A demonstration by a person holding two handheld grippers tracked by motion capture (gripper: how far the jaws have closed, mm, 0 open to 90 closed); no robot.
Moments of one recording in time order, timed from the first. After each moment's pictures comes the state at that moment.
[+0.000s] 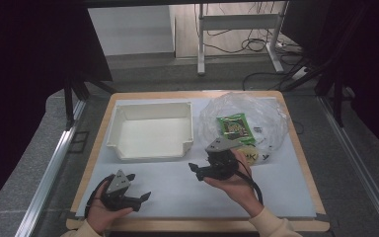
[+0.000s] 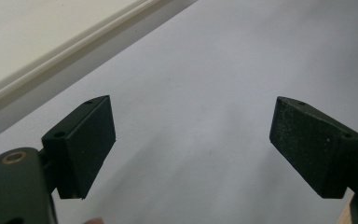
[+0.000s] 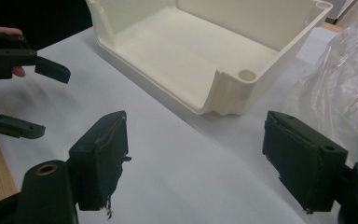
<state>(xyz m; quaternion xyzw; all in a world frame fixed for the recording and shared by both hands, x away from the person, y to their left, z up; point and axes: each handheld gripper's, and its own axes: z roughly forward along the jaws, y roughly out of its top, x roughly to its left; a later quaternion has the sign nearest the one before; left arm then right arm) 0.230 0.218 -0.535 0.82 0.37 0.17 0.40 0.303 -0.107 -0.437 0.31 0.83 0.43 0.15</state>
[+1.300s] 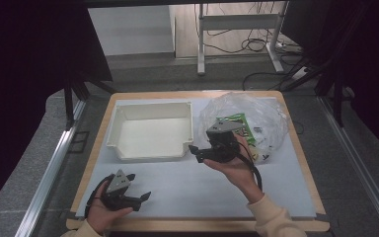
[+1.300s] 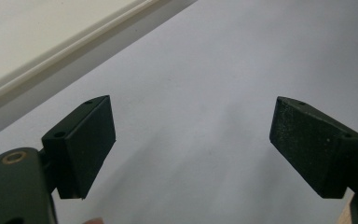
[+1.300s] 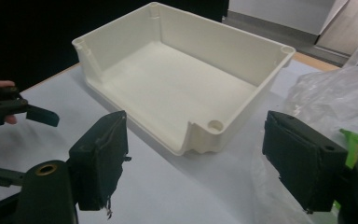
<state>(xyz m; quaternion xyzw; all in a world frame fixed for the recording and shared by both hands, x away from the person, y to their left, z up) 0.231 0.218 -0.535 0.82 0.37 0.17 0.40 0.329 -0.107 -0.402 0.32 0.82 0.45 0.17</state>
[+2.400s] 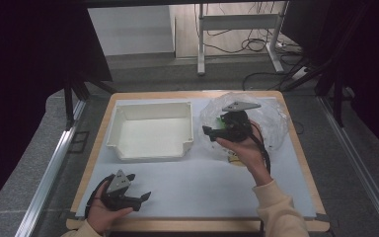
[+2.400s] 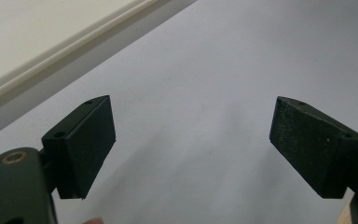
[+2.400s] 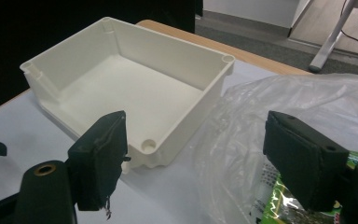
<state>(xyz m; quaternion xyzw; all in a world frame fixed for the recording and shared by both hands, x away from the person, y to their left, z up) 0.230 0.218 -0.535 0.82 0.37 0.17 0.39 0.378 -0.137 -0.387 0.37 0.80 0.44 0.17</state>
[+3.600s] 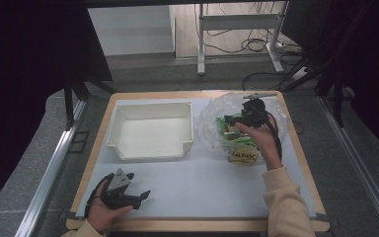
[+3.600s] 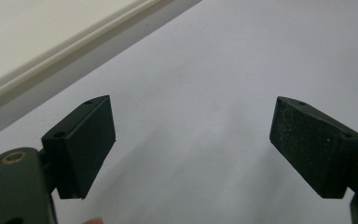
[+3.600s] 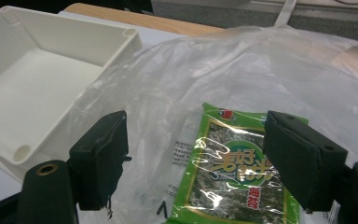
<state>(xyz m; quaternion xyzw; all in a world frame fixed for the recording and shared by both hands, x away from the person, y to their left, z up) 0.234 0.220 -0.536 0.82 0.39 0.17 0.39 0.449 -0.195 -0.416 0.46 0.78 0.40 0.16</state>
